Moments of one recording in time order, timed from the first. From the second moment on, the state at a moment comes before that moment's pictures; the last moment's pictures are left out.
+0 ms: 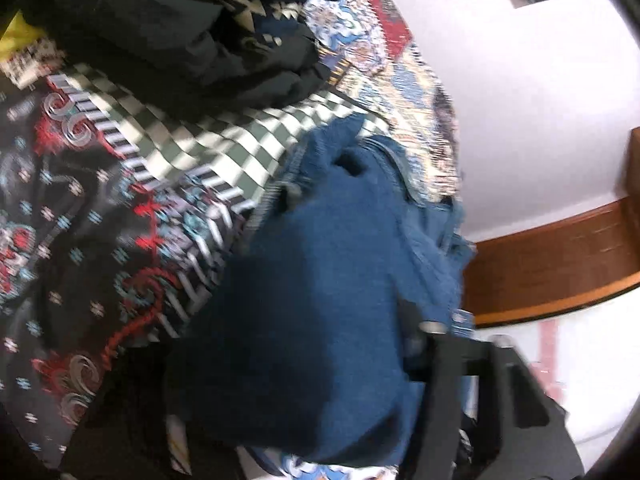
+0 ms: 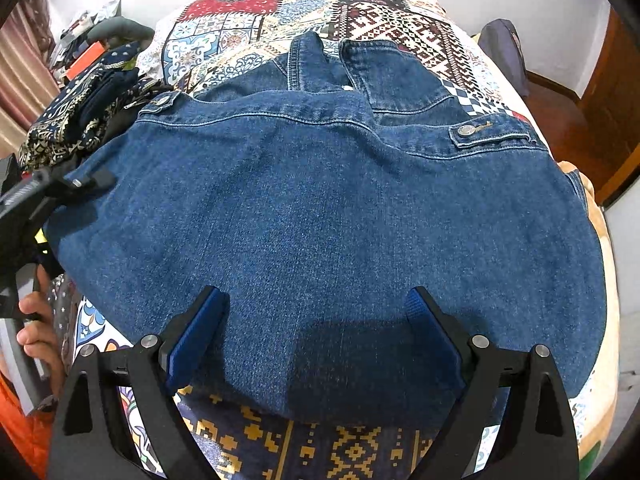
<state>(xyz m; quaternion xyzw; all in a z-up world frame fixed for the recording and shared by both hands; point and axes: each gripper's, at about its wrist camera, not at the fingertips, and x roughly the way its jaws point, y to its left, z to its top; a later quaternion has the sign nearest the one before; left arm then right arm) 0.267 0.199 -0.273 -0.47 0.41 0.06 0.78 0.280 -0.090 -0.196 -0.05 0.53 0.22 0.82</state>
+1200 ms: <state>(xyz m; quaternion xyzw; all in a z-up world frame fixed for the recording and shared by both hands) 0.247 0.173 -0.095 -0.24 0.28 0.13 0.92 0.269 -0.012 -0.162 -0.07 0.53 0.35 0.77</state>
